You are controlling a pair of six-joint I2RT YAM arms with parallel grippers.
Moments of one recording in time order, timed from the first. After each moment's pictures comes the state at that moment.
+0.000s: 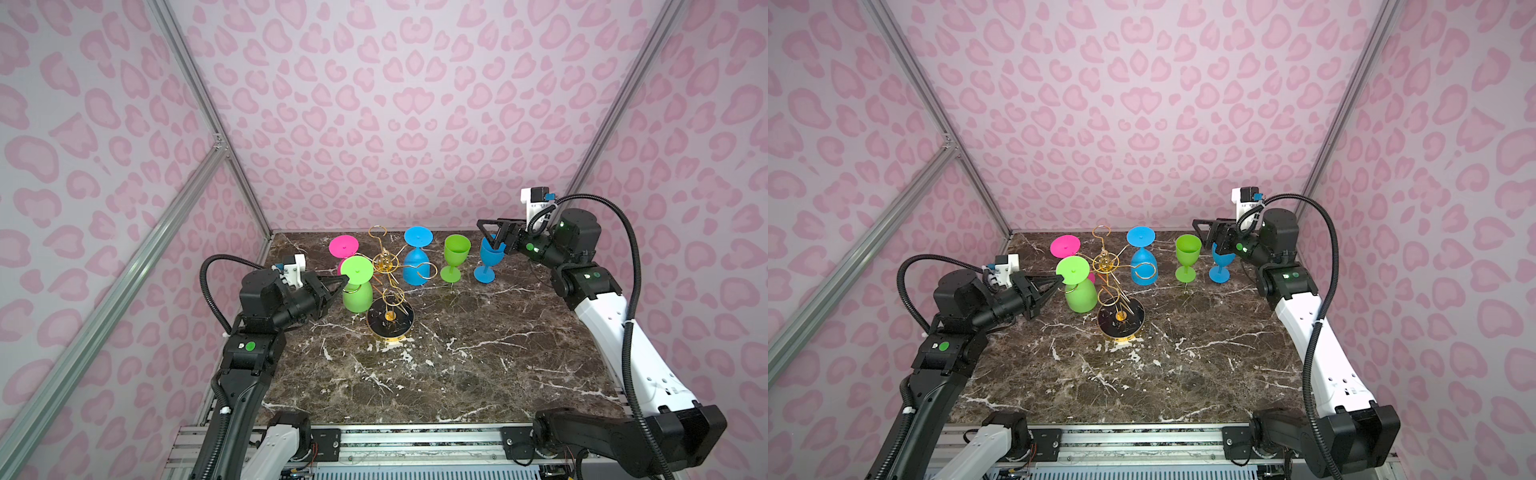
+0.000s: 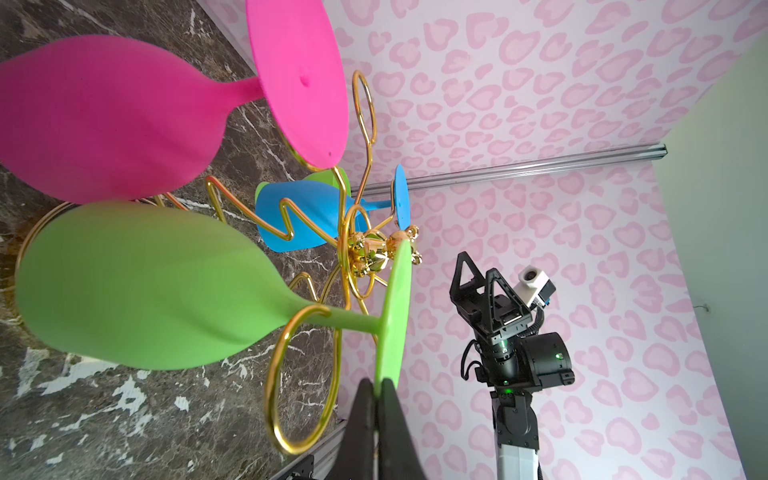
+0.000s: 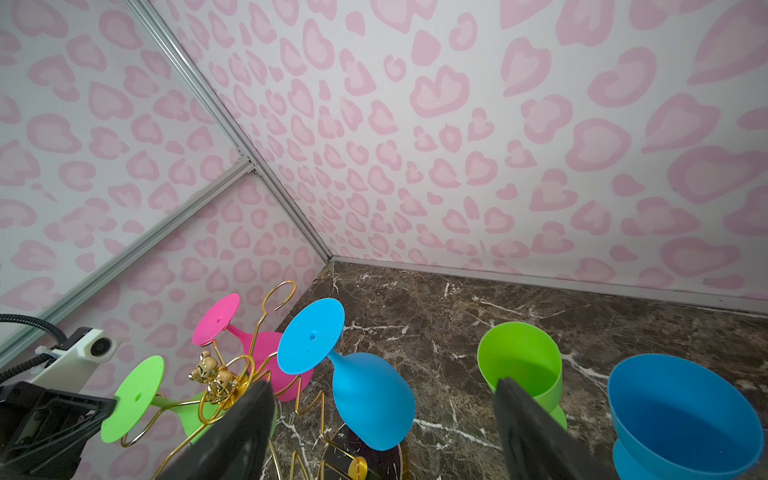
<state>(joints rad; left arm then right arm) -0.08 0.84 0.95 -0.38 0.71 -1.19 0.14 1.27 1.31 -0.22 -0.52 0.38</state>
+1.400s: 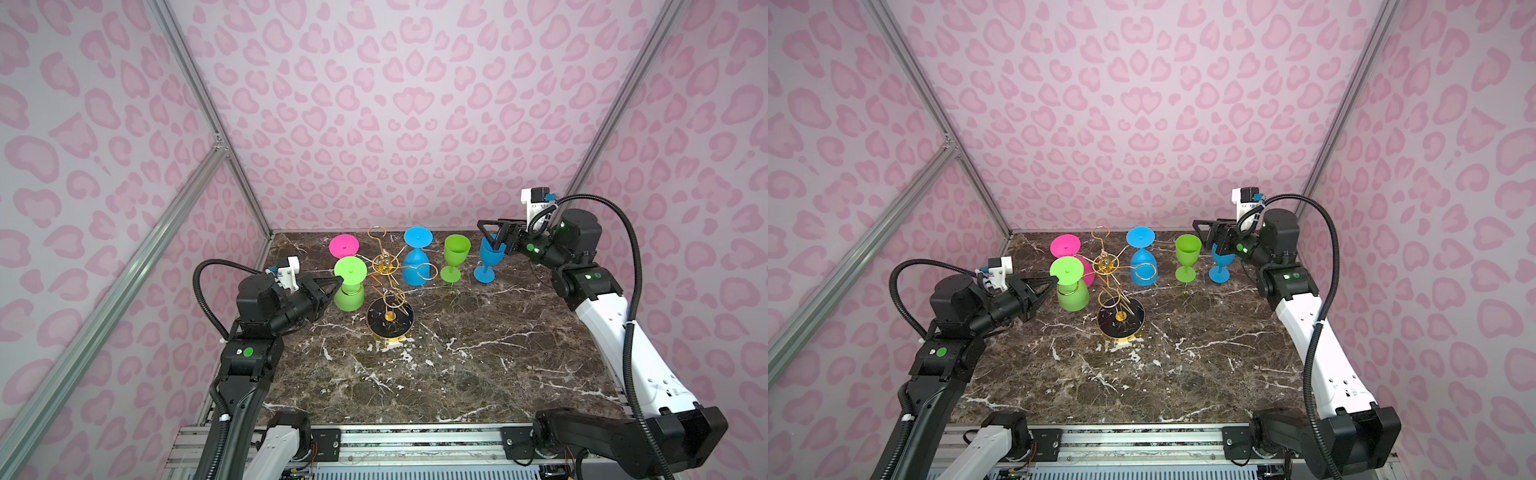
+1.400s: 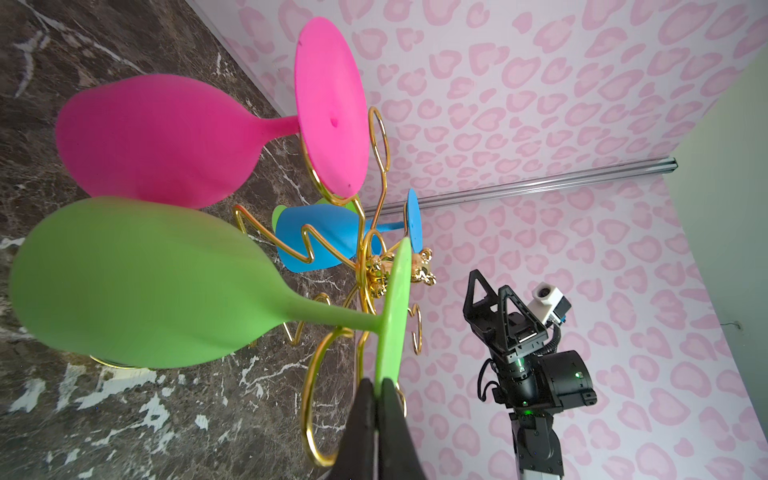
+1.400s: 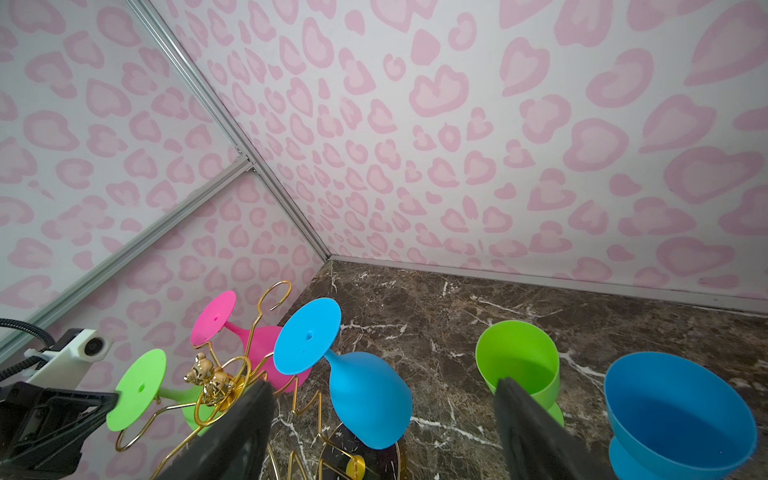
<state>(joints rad) -0.05 0.80 0.92 -0.39 0.66 -1.15 0.14 1.26 1.31 -0.23 -0.52 0.37</state>
